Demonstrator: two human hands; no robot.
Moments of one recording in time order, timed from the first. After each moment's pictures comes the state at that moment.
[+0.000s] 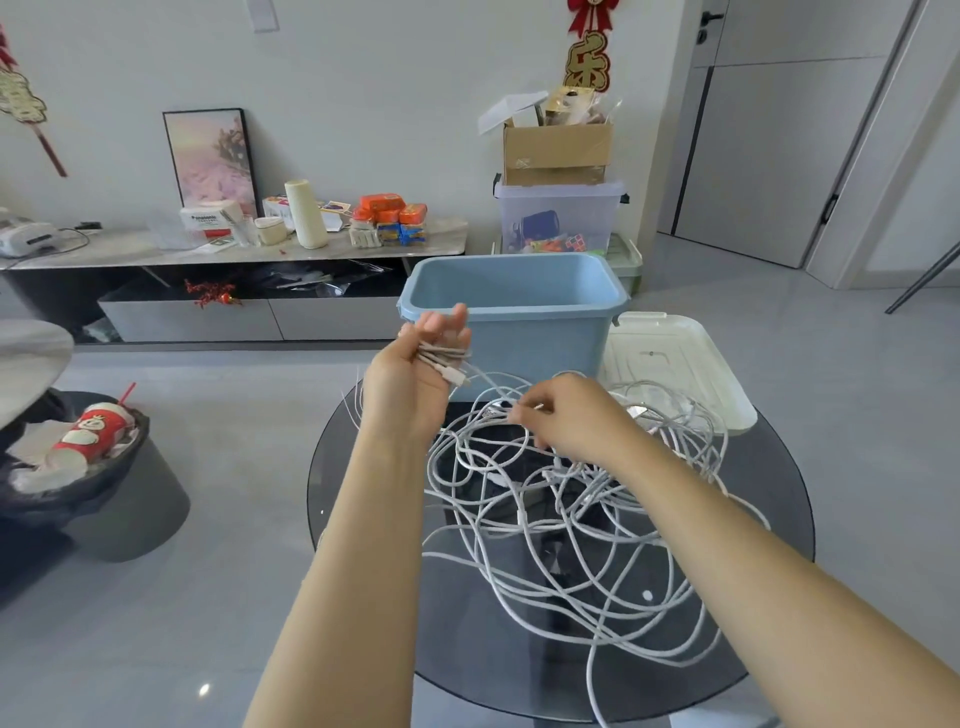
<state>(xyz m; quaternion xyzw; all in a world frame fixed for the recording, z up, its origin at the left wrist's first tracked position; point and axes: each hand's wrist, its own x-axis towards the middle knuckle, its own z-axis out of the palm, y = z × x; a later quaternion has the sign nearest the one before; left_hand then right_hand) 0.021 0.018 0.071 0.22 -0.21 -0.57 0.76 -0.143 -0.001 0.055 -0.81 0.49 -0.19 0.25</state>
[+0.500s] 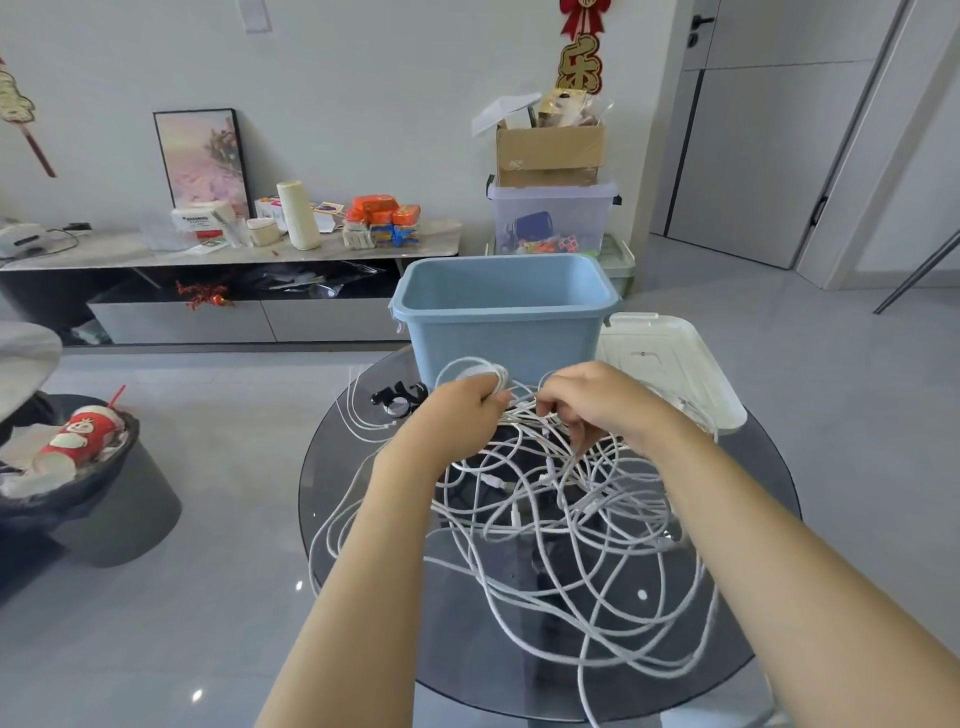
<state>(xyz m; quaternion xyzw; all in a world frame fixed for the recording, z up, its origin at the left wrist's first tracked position) -0.001 0.026 0.056 0.68 -0.68 -0.18 0.22 -0.162 -0.011 0.071 -0.70 0.51 -0.23 0.45</state>
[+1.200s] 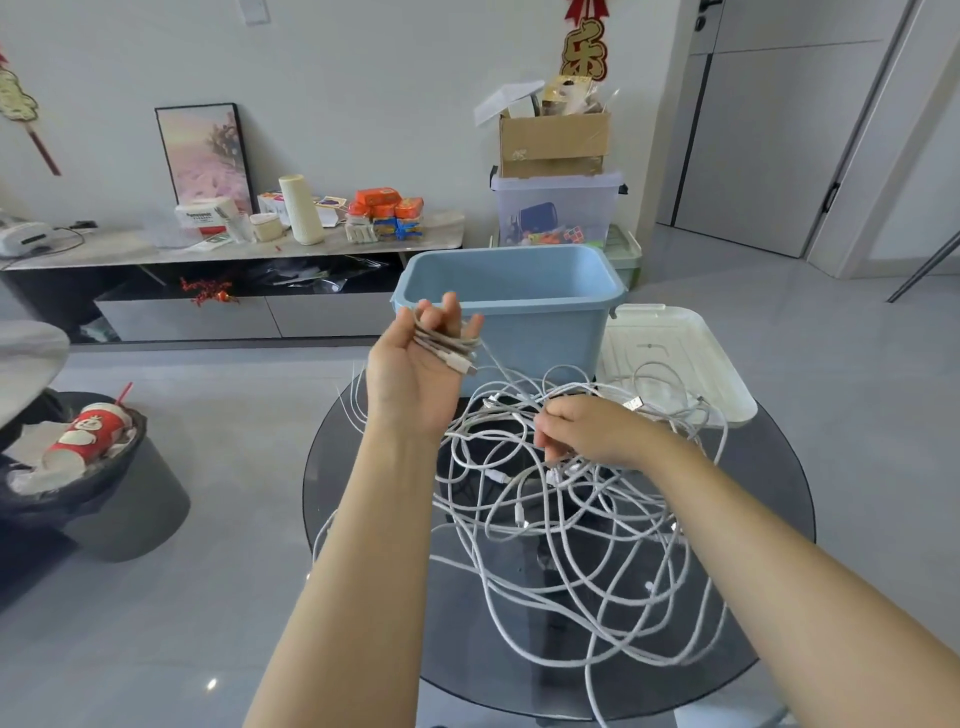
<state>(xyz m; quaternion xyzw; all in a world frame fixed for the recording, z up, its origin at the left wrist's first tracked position) 0.008 0.022 0.080 0.15 -0.18 -0.60 0.76 -0.168 -0.016 0.033 -0.82 0.46 -0.10 0.34</state>
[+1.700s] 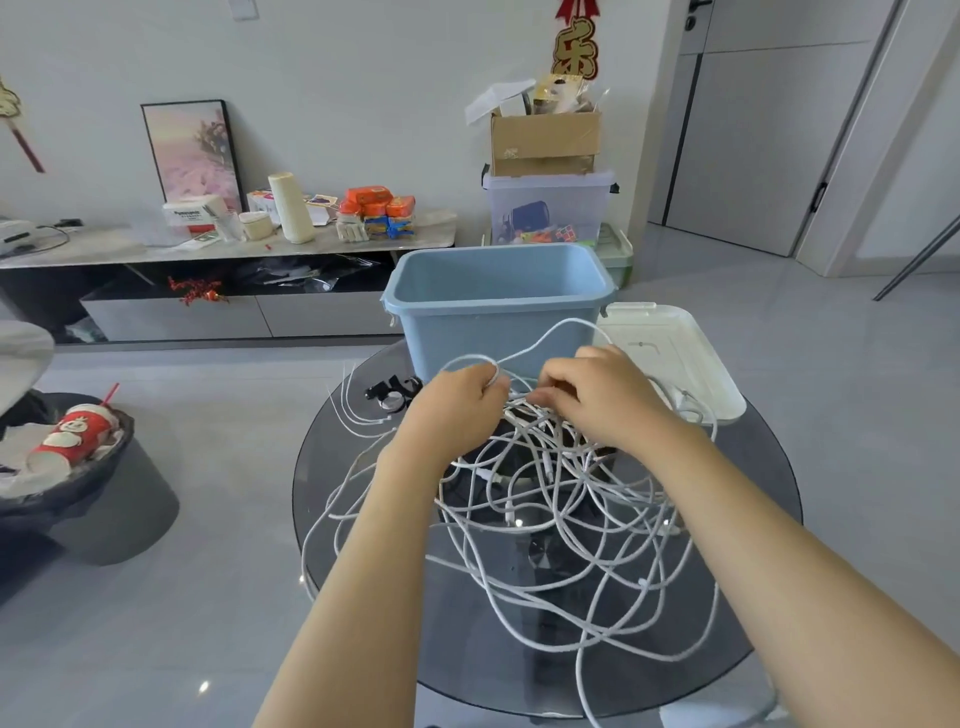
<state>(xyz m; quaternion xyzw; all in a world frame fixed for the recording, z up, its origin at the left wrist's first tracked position) -0.008 0.022 0.050 0.67 -0.69 -0.12 0.26 -0.176 -0.025 0.047 -0.87 0.43 -0.23 0.04</state>
